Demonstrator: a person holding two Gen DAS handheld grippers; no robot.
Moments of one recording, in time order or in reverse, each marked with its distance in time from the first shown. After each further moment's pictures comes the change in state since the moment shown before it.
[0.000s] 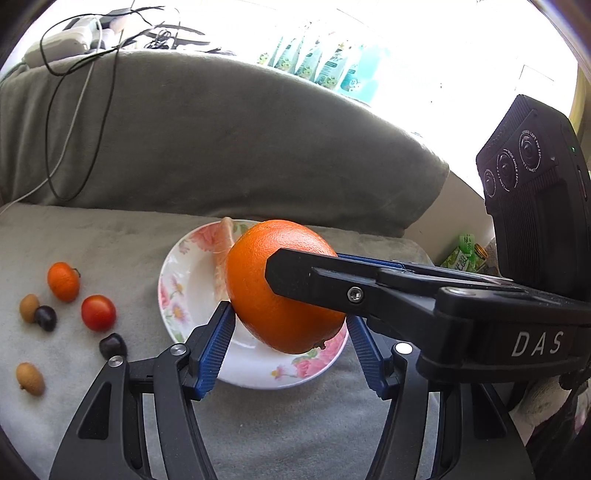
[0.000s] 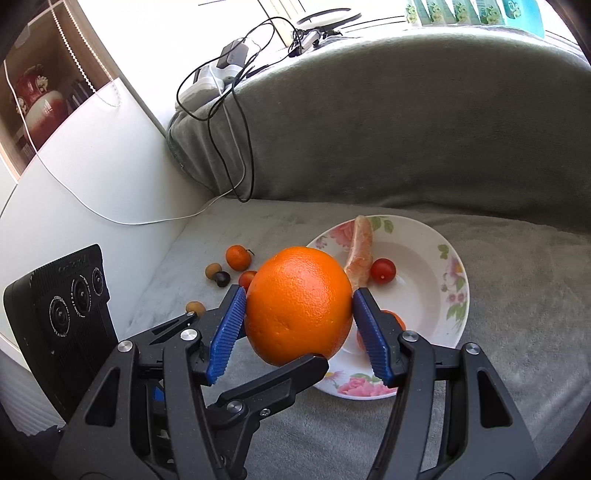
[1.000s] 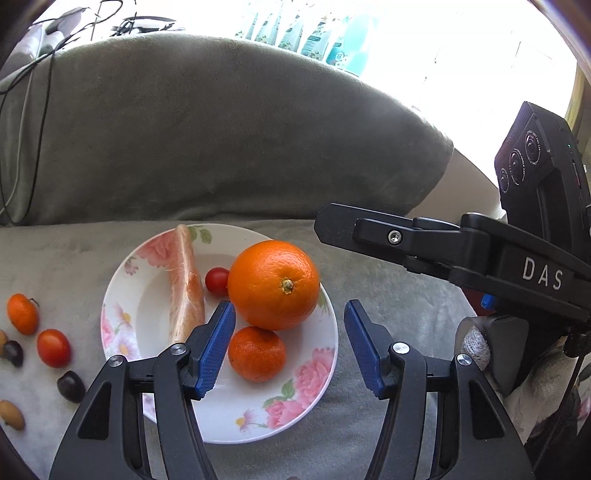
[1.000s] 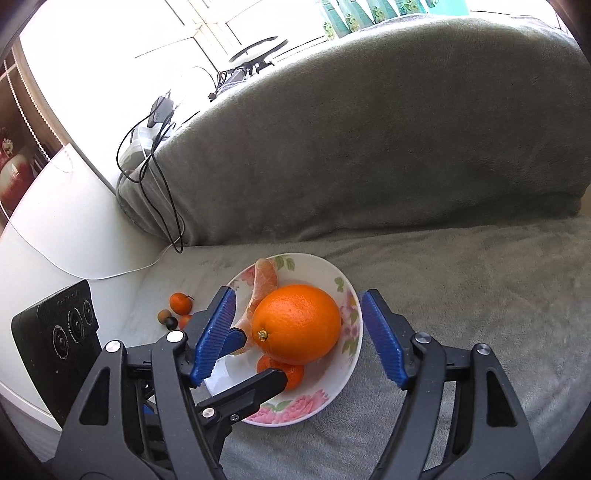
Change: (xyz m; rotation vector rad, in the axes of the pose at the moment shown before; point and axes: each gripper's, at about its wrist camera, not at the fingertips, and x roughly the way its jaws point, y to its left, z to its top) left arm 0.043 -0.026 0.014 0.058 0.063 0.010; right arm -0.014 -0.068 0.015 0.141 -0.107 -0.085
